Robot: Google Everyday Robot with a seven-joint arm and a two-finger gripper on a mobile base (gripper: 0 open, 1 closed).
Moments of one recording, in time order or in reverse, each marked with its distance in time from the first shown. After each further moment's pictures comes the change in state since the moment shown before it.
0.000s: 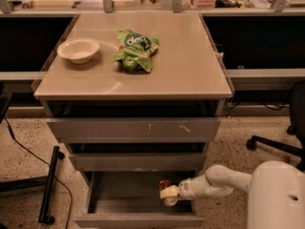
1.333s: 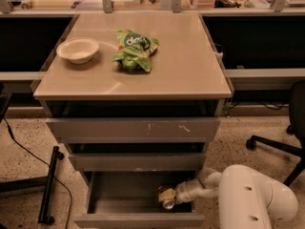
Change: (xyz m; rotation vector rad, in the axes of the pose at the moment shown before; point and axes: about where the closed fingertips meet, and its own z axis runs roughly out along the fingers) arm -0.007 -0.075 0.062 0.019 0.064 0.131
